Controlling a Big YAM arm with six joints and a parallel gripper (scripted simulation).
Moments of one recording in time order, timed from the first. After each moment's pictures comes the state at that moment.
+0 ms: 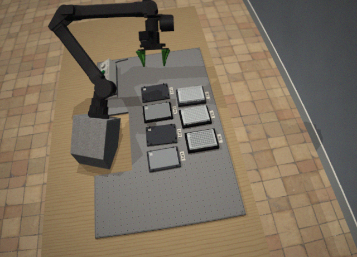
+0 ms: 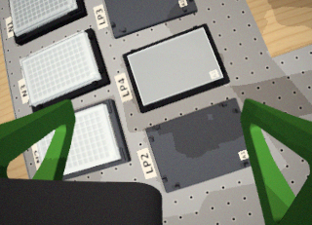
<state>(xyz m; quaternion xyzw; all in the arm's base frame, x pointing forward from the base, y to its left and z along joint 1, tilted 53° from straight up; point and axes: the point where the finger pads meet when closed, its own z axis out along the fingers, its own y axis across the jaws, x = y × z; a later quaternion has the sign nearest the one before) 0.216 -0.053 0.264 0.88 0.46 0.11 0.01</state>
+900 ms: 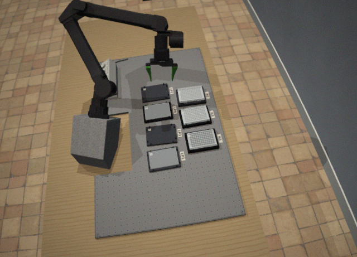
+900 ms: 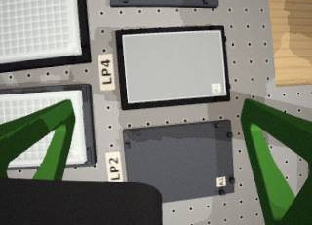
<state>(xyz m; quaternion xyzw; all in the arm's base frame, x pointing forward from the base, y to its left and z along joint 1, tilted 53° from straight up) 0.262 -0.052 0.204 0.78 0.60 0.16 -0.03</state>
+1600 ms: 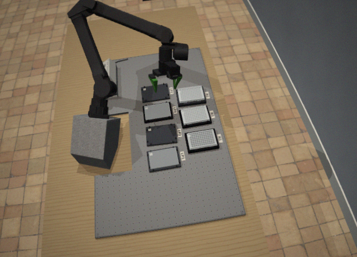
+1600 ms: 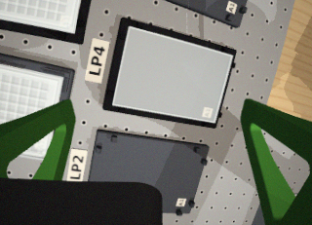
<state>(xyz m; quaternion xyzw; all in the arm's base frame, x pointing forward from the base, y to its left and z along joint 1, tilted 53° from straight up) 0.285 -0.052 0.162 0.65 0.73 0.22 -0.04</state>
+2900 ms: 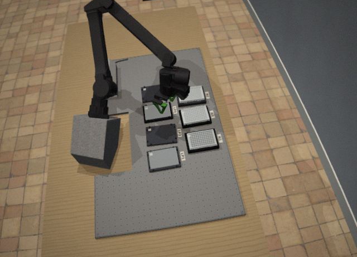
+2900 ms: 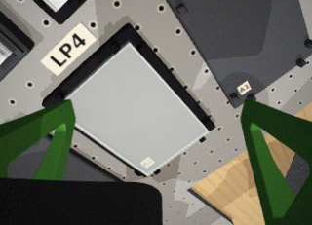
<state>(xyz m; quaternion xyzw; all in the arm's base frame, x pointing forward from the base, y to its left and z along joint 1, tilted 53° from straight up) 0.303 -0.047 0.084 0.37 0.86 0.34 0.03</state>
